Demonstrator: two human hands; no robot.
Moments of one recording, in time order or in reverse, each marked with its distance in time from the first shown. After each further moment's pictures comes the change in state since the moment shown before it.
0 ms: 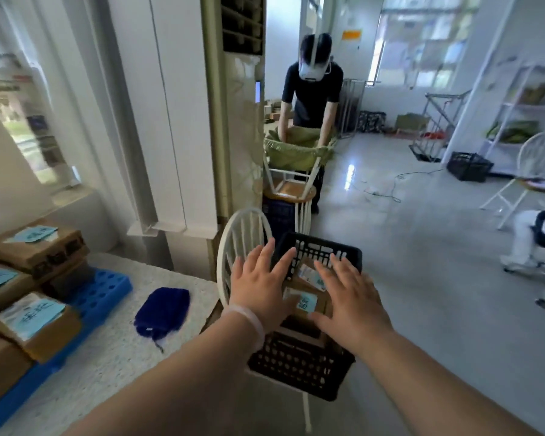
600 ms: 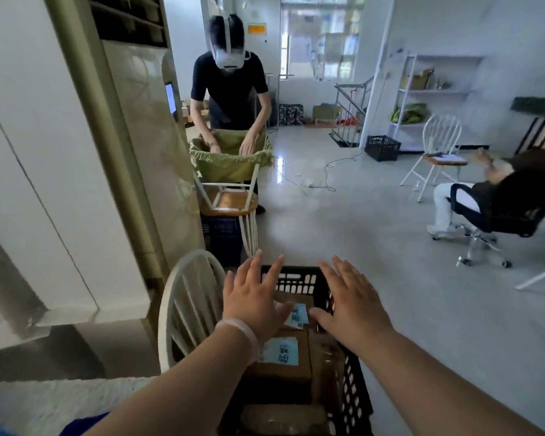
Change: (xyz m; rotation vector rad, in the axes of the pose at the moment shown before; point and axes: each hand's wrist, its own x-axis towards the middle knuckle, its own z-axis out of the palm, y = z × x) left_hand 0.226 -0.034 0.064 -0.061 -0.112 0.211; right_hand 0.176 0.063 0.019 0.030 0.067 0.352
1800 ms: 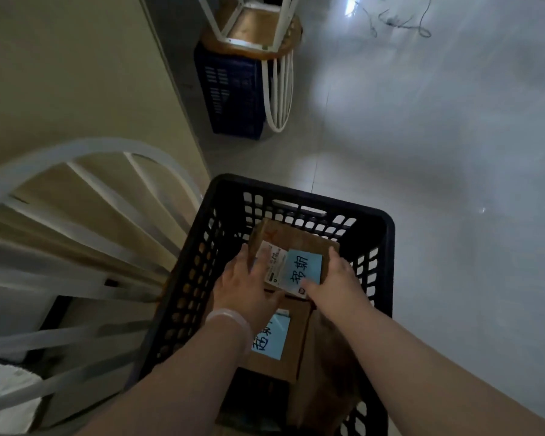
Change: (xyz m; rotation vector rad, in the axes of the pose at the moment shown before) left_hand 0.172 -0.039 0.317 -0.187 -0.536 -0.503; right_hand 0.228 0.143 0.305 0.376 -0.628 0.460
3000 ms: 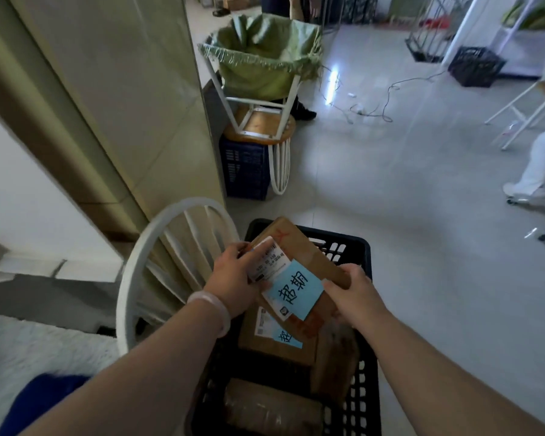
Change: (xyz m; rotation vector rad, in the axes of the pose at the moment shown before) left_hand -0.131 -0.053 -0.144 -0.306 0.208 0.299; right_hand -0.180 -0.046 -0.058 0.245 0.166 -0.142
